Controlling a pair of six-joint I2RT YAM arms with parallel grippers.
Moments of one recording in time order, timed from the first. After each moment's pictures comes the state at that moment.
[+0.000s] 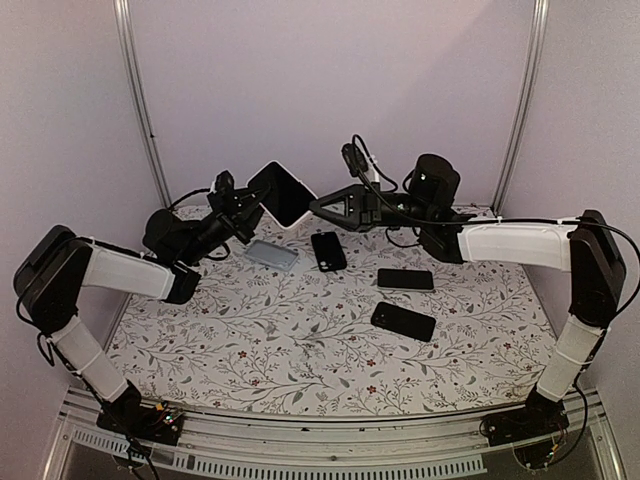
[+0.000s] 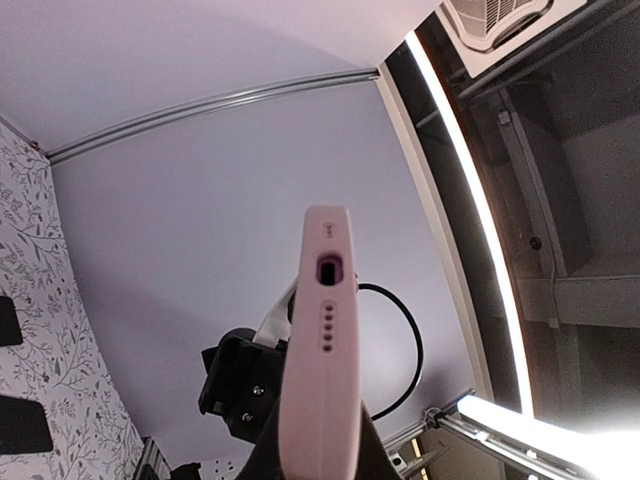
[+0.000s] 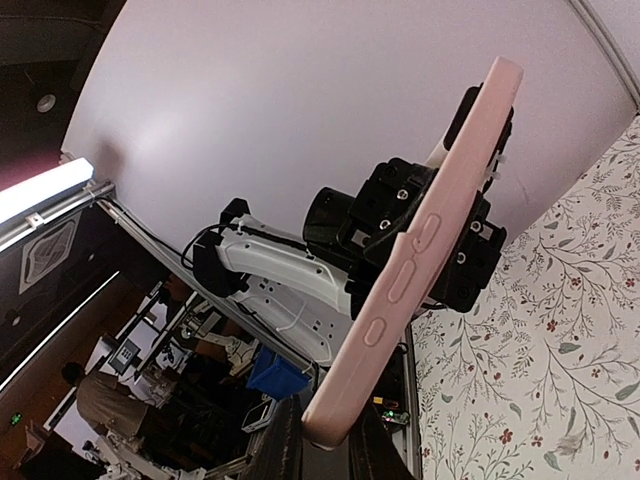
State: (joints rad) left arm -0.51 1.62 0.72 1.43 0.51 -1.69; right arm 0.74 1.76 1.26 0.71 -0.93 0.99
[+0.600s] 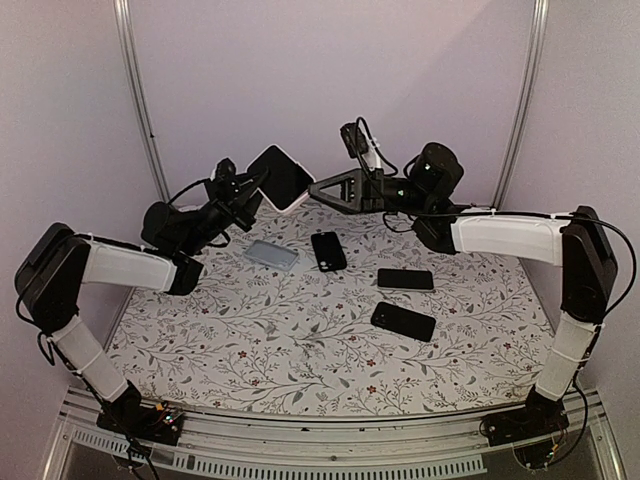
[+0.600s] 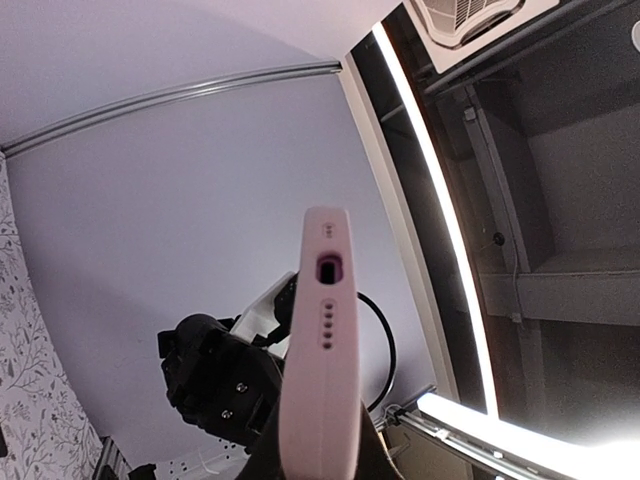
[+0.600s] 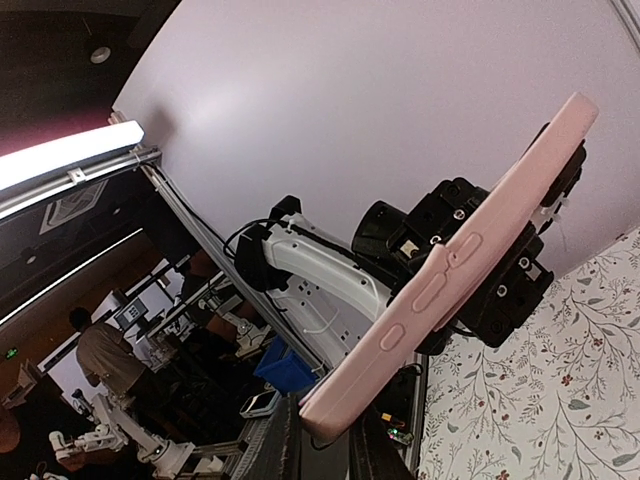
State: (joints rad) left arm -0.52 1.64 0.80 1.48 0.53 -1.80; right arm 0.74 1.82 1.36 0.86 -1.03 1.01
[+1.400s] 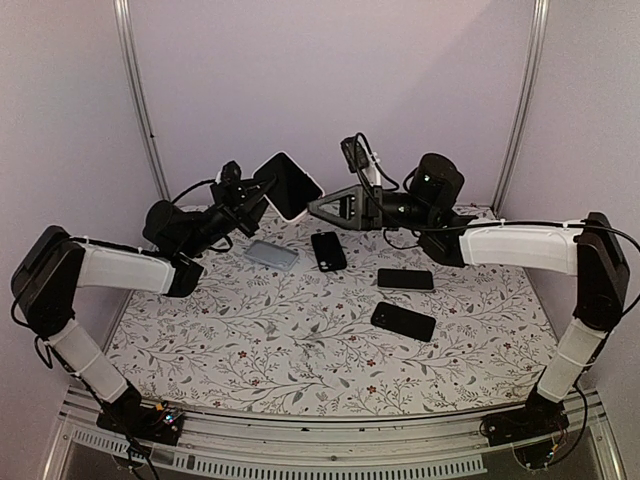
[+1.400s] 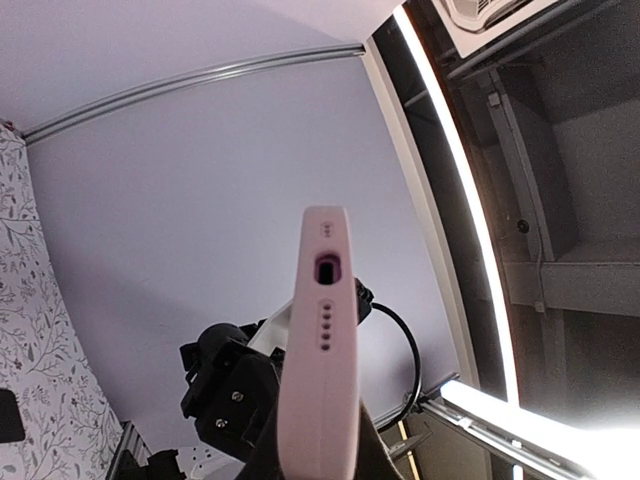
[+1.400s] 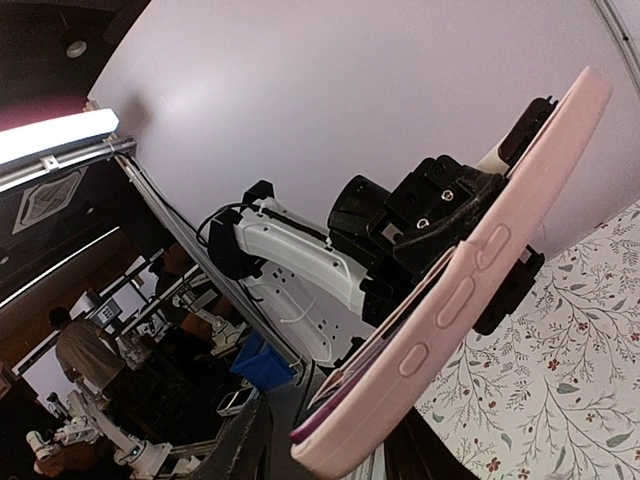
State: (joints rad) left arm -0.54 1.61 0.79 1.40 0.55 -1.74; right arm 0.77 1.74 1.25 0.76 -0.93 0.86
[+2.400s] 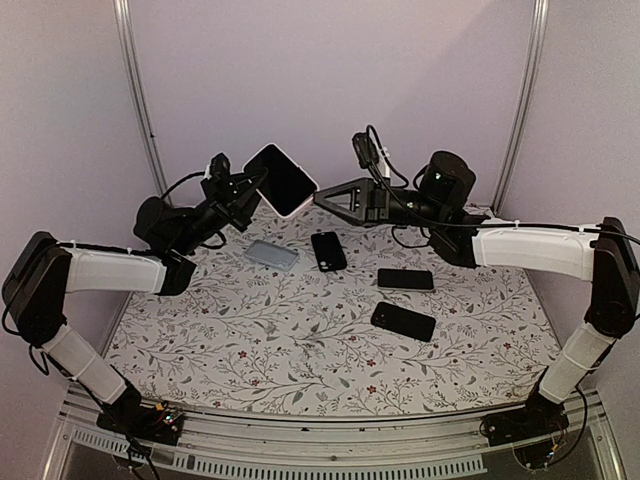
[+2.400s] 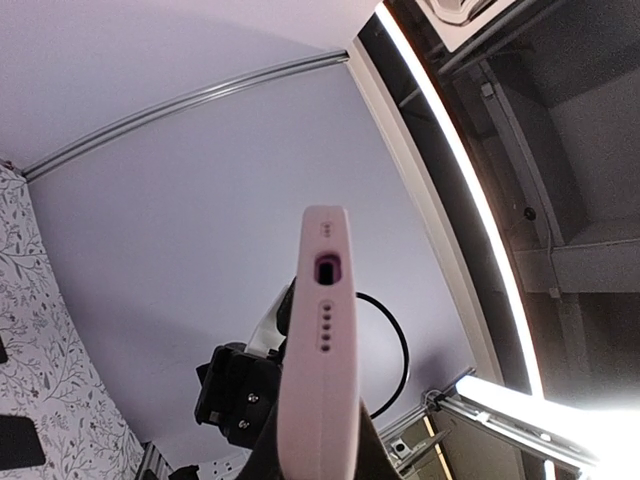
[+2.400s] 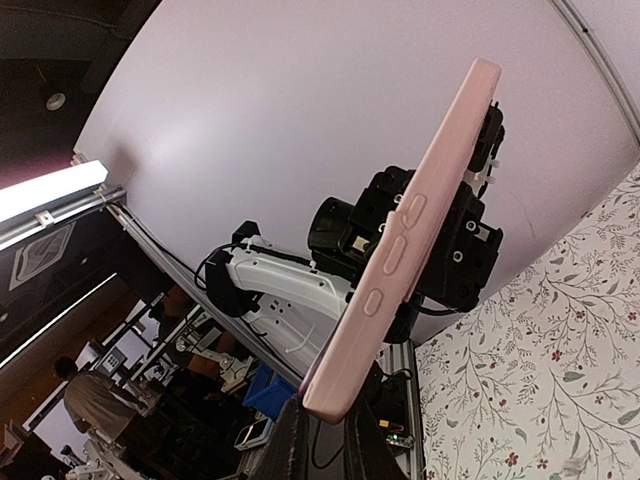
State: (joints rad) left arm -0.52 1.54 0.78 1.34 0.53 -1.64; right arm 0.77 1.66 1.21 0.71 -0.83 0.95
